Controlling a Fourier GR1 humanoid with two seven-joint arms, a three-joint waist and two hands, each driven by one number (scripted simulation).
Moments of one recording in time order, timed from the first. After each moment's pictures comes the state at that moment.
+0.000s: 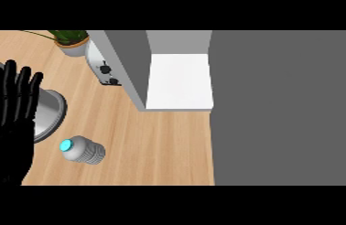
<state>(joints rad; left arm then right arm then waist) -0.01 0.09 0.04 -2.10 0.03 0.03 0.01 0.01 -0.08 0.04 -2.10 -0.03 0.04 -0.01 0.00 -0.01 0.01</state>
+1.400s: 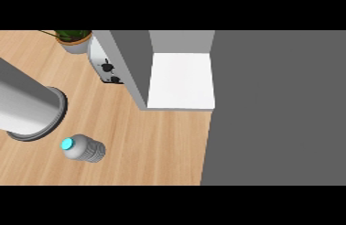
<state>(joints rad) 0.44 0.32 0.38 -2.33 0.87 -0.26 0.35 0.22 -0.07 0.26 -2.48 -0.06 0.04 0.33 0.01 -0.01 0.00</state>
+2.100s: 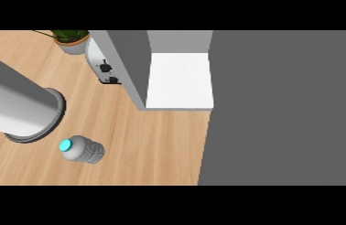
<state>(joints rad) 0.43 0.28 0.42 -2.33 0.91 -0.30 0.38 0.17 -0.08 0.31 -2.50 -0.03 -0.02 0.41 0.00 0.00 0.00</state>
